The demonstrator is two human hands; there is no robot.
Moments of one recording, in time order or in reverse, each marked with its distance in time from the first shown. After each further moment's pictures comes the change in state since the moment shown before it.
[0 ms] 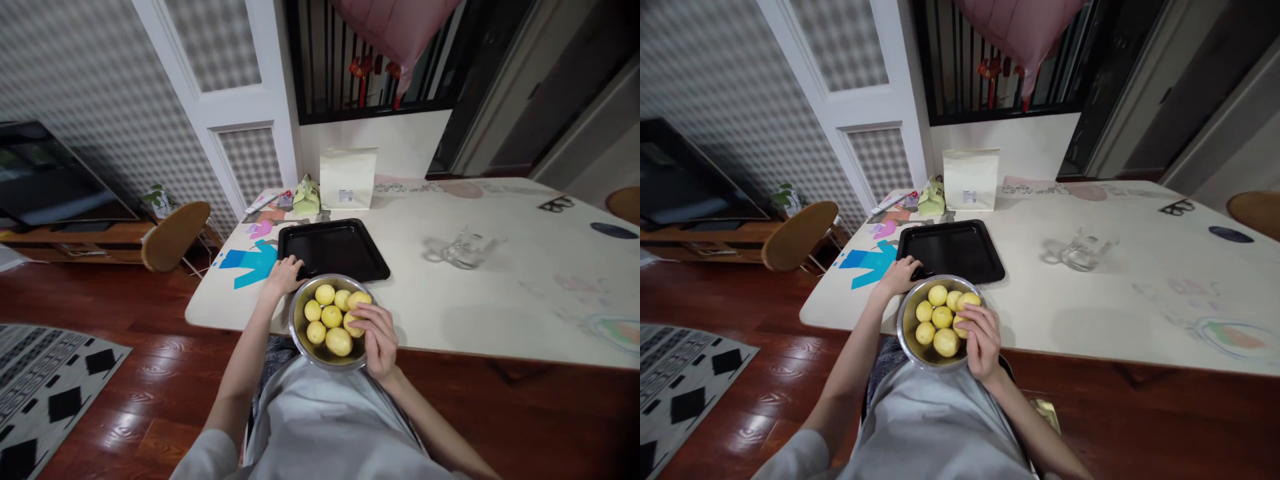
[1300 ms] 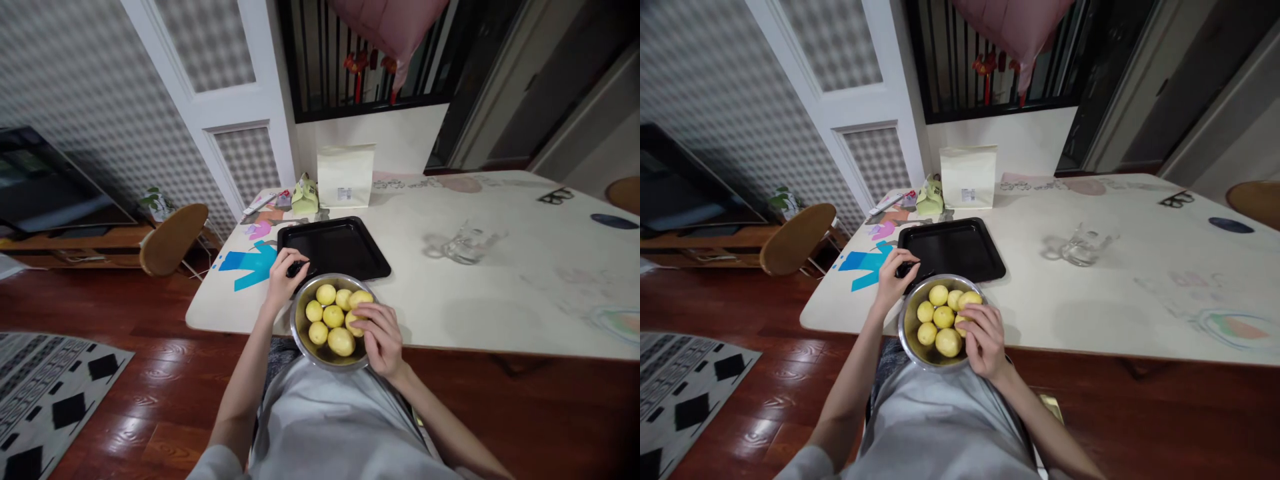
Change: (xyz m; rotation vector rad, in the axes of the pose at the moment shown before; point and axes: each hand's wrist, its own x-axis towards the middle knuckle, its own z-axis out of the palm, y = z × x) left_hand -0.025 0.052 -0.028 -0.496 0.708 0.224; right_hand 0.010 0.000 -0.008 -0.042 -0.075 -0.113
